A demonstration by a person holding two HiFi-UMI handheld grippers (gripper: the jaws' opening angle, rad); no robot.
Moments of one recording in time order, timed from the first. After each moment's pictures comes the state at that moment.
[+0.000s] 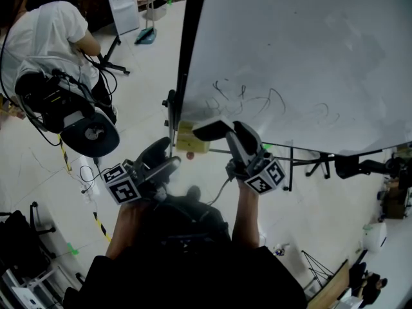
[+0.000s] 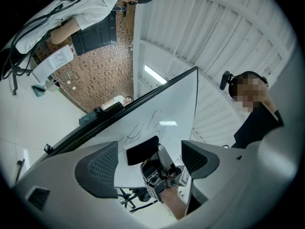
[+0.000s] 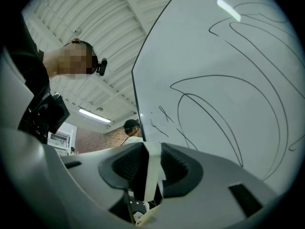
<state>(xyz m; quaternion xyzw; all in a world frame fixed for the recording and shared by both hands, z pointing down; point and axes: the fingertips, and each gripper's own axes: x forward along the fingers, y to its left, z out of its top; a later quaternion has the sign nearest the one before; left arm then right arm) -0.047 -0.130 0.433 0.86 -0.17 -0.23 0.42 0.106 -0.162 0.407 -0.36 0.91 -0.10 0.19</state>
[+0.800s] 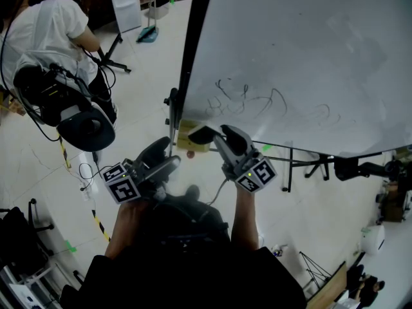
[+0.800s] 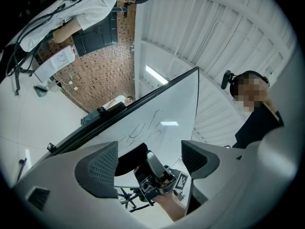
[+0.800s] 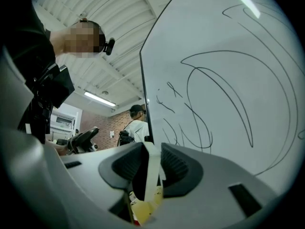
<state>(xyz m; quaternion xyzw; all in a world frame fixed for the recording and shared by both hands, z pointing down) -0.051 -0.128 0.438 0.86 -0.18 -0.23 0.43 0.075 -0.162 0.450 -0.35 0.93 -0.07 0.08</state>
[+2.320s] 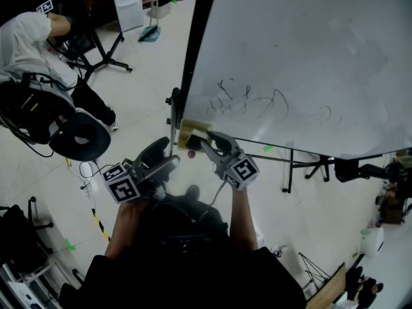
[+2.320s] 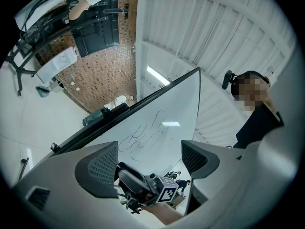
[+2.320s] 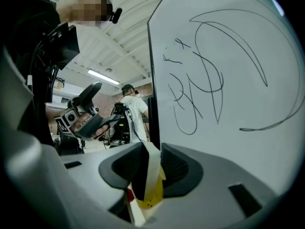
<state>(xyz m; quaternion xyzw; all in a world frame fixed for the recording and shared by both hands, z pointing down) -0.056 -0.128 0.442 0.85 -0.19 -0.23 0.43 0.043 -0.167 0.534 -0.33 0.94 -0.06 -0.05</state>
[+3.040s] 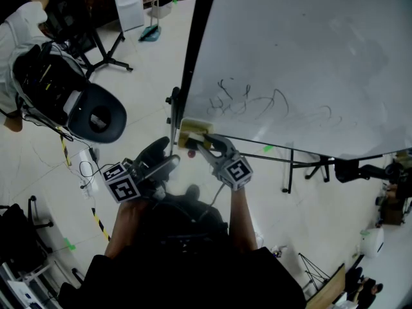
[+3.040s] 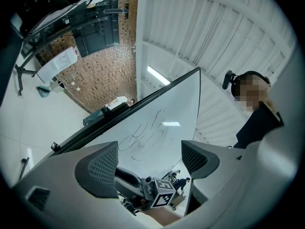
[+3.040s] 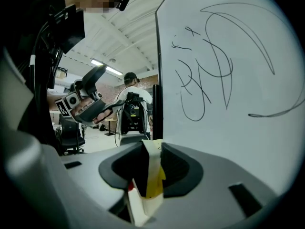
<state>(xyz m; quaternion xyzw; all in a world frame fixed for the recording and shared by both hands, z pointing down) -0.054 -0.128 0.445 0.85 -0.19 -0.23 0.43 0.034 -0.162 0.562 -0.33 0.94 -0.05 -0.10</state>
